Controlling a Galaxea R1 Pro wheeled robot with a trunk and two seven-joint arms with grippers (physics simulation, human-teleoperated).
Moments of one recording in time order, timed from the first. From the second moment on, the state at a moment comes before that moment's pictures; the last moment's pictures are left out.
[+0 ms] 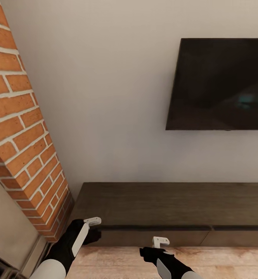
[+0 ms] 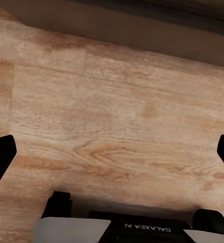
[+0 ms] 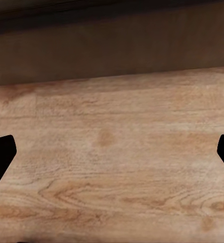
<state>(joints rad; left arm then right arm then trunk) -0.52 -0.09 0.03 -0.74 0.25 0.81 0.25 -0.57 0.17 0.03 -0.16 -0.14 0.06 -0.02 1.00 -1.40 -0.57</state>
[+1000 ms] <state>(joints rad) -0.52 -0.09 0.03 -0.74 0.25 0.84 0.25 -0.57 0.17 0.00 -0.16 -0.37 0.06 0.16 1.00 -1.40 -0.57</state>
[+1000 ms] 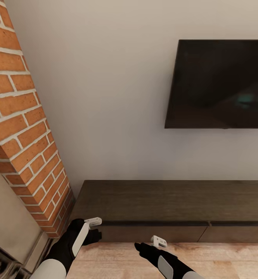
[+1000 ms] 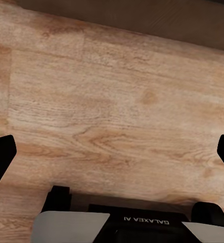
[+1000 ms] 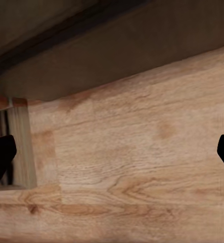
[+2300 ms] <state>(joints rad) -0.52 -0.10 0.02 -0.76 0.32 0.85 0.25 -0.57 0.16 0.00 -0.16 -0.38 0.07 0.17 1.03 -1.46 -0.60</state>
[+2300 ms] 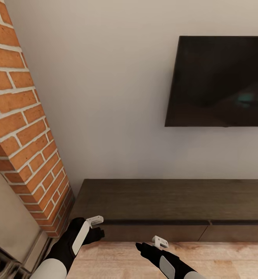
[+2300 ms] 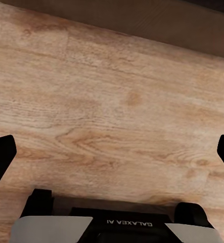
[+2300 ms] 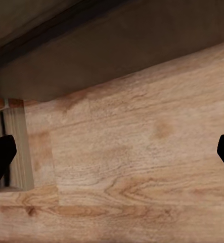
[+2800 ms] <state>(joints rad) -0.52 -0.10 0.03 -0.81 0.33 0.93 0.25 -0.57 0.09 0.00 -0.15 -0.48 0.07 0.30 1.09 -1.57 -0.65</state>
